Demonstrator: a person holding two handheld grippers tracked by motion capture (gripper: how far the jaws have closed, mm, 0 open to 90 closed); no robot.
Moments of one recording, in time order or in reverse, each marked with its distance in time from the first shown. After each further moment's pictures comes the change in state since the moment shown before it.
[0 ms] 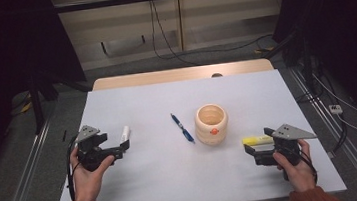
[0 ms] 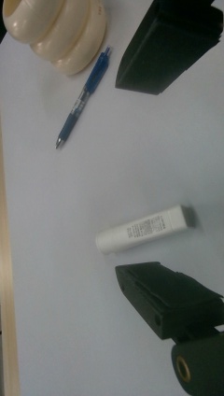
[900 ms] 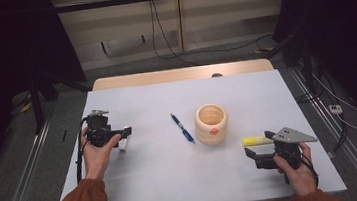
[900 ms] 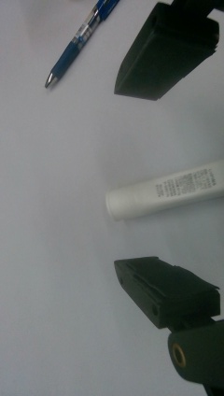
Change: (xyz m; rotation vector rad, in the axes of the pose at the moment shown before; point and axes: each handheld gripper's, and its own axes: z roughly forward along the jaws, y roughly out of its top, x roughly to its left) left arm 0.025 0.029 0.057 0.198 0.090 -0.068; right arm 0.004 -0.006 -0.005 0.016 -0.005 0.000
